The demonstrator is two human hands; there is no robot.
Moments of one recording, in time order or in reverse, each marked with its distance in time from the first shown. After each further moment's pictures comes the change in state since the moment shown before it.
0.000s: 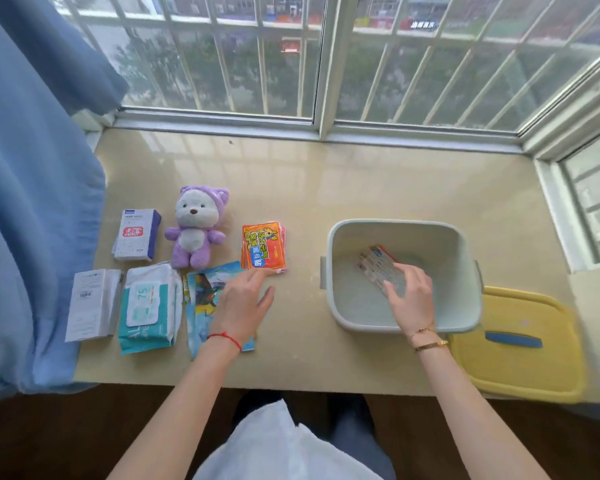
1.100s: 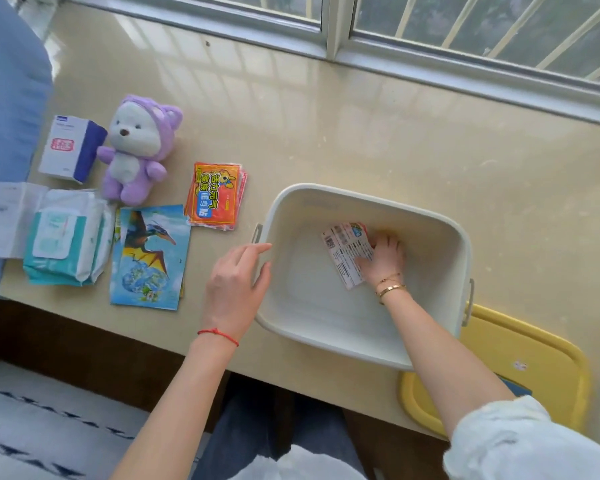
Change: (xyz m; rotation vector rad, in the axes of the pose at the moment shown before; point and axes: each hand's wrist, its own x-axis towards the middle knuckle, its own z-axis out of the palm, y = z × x) left_hand 0.037 0.109 0.139 0.049 0.141 -0.268; right_hand 0.136 0.146 0.103 -0.287 -0.533 0.074
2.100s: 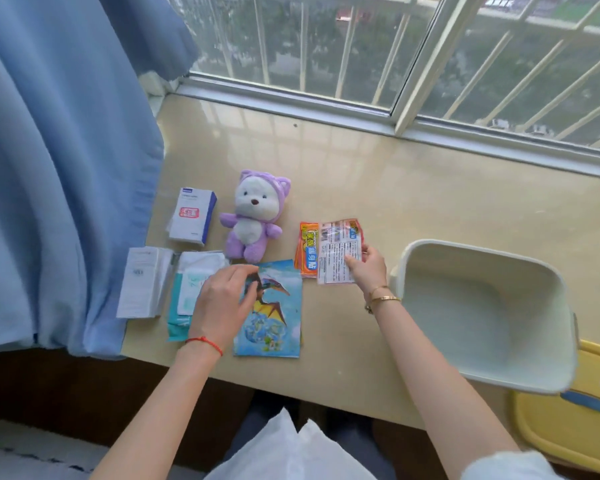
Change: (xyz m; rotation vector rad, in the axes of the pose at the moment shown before) left_hand 0.053 -0.240 -0.191 0.041 -0.072 0.063; right_hand -0.071 -0.318 0.003 0.930 -0.019 0.222
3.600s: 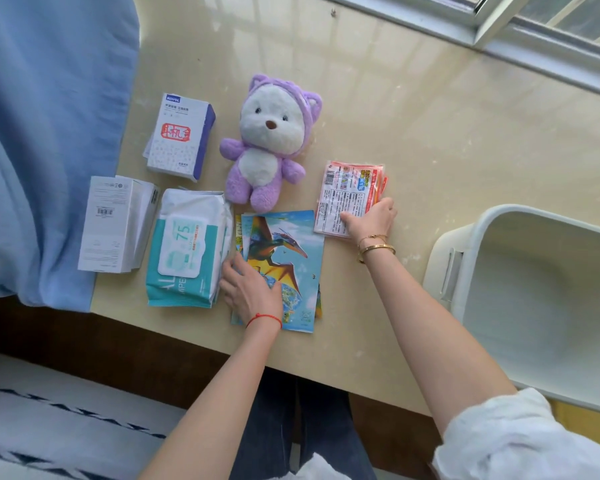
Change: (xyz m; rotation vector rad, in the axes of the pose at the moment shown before) left_hand -0.013 -0.034 0.165 0.055 -0.111 -0.894; right_hand 0.085 0.047 0.089 -0.528 0.199 0.004
